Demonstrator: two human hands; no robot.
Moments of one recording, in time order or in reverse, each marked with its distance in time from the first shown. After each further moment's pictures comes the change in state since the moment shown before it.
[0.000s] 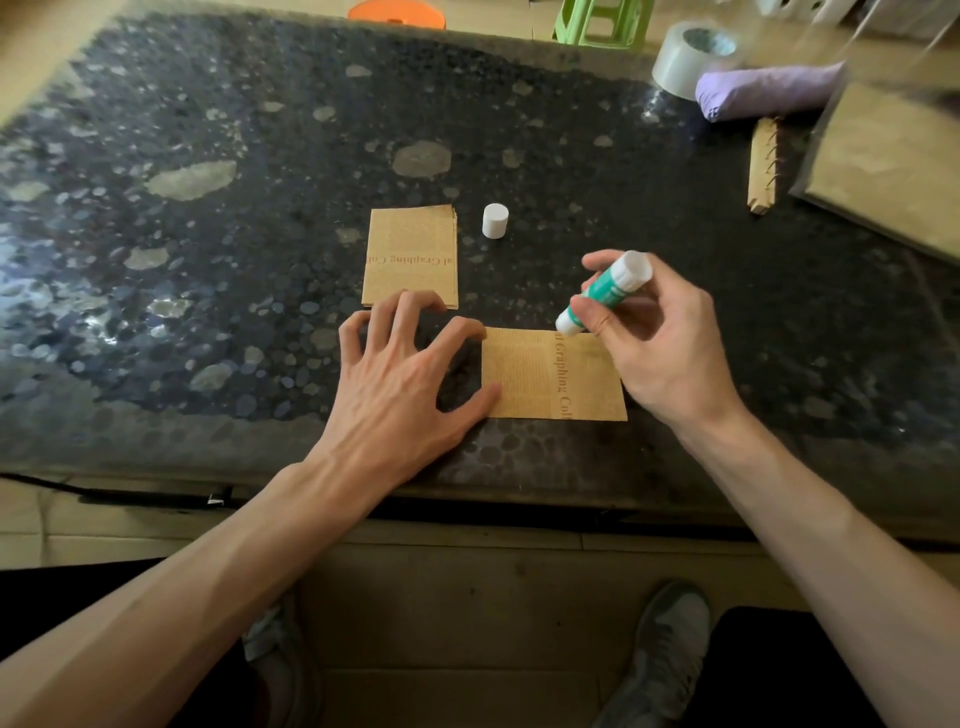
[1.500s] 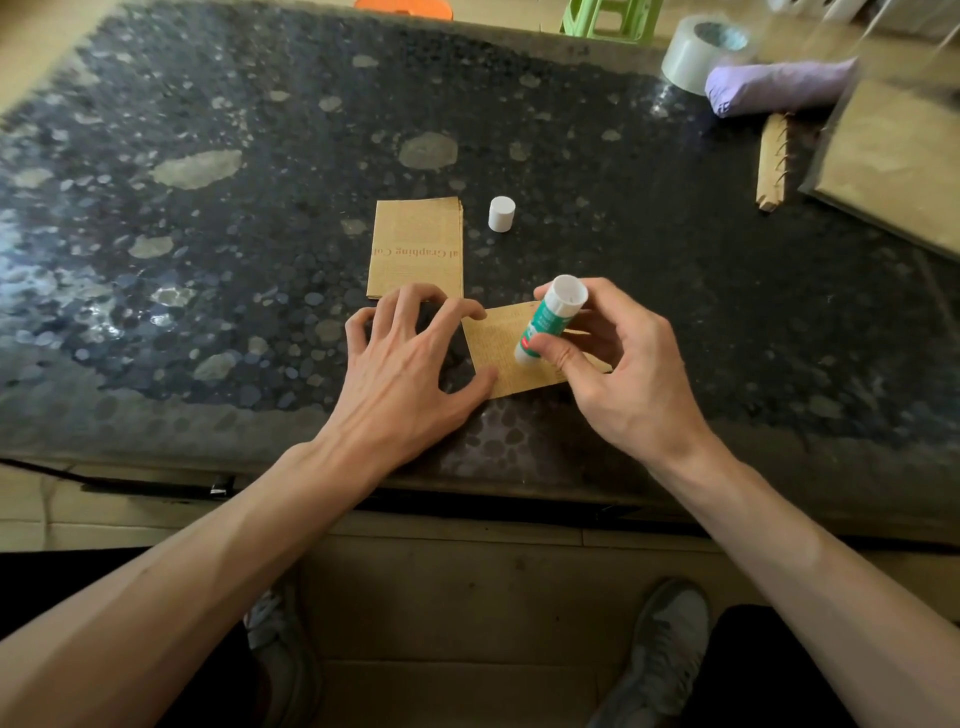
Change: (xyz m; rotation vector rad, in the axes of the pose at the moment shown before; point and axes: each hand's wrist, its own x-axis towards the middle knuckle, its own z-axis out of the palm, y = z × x) left_hand 0.005 -0.003 0.009 -0.128 0.013 -0.072; right_hand -0.022 -0.013 0.023 0.023 -0.136 -0.054
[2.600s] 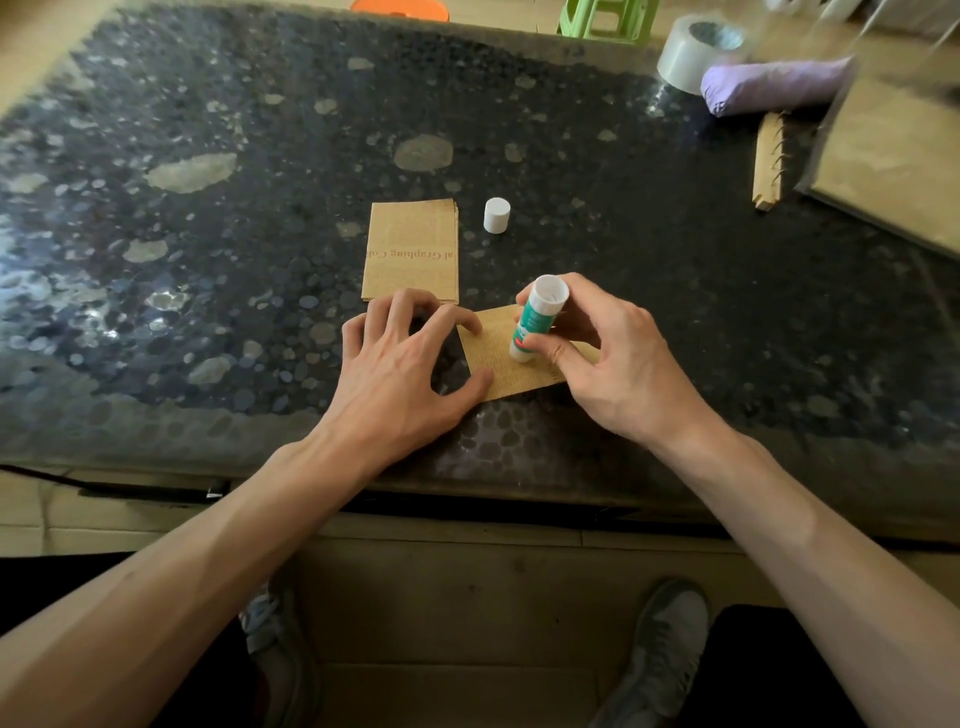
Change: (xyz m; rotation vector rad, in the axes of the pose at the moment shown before) left_hand 0.003 -0.004 0.000 -0.018 -0.063 -0.010; right_hand 0.016 0.003 -0.007 -0.173 -0.149 -0.011
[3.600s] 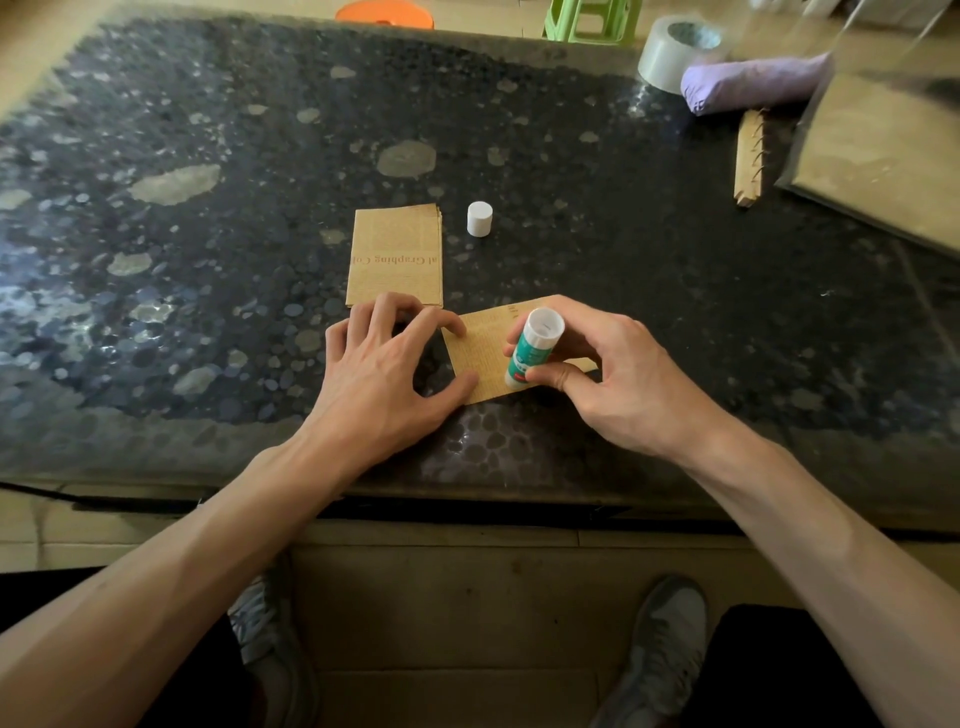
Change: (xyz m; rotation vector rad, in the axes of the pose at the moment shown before) left_hand 0.002 0.001 -0.004 -0.013 -0.042 -0.018; right_hand -0.013 -0.003 -0.019 0.032 -0.188 0.007
